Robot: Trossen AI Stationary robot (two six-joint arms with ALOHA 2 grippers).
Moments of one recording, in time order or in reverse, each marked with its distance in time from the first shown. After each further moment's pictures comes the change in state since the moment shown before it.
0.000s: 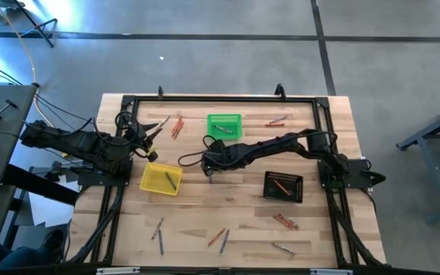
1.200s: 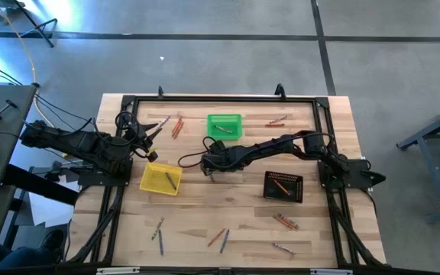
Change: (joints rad) left arm 0.000 -0.001 0.000 -0.004 -0.001 0.010; right arm 0.007 0.045 0.002 0.027 0.050 0.047
